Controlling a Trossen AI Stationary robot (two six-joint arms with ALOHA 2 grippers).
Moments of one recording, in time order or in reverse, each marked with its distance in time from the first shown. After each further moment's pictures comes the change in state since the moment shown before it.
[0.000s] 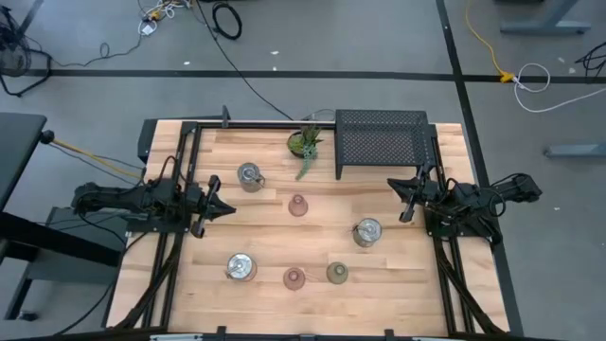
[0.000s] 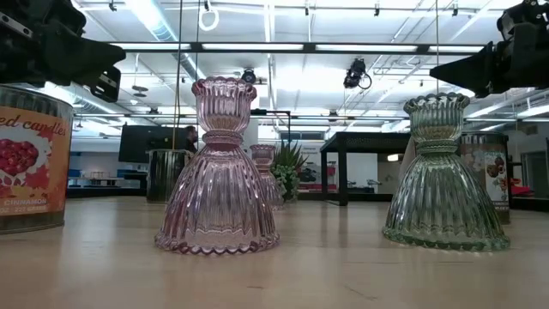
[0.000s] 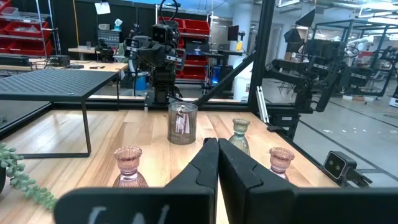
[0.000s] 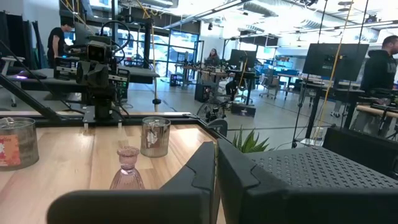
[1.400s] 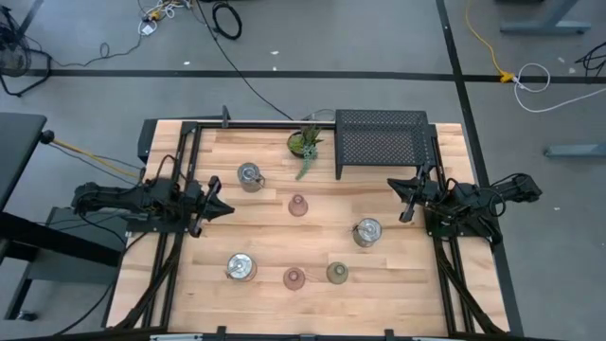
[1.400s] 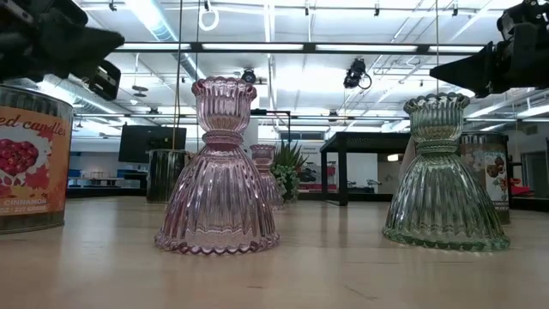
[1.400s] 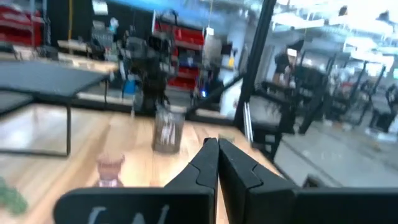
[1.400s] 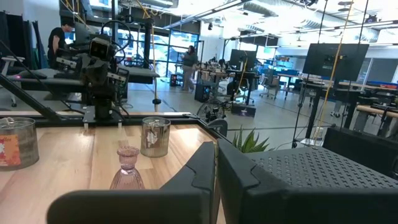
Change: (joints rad) left arm -0.002 0.000 0.000 0.078 0.009 -0.149; right arm 0.000 0.000 0.000 0.000 0.000 0.000
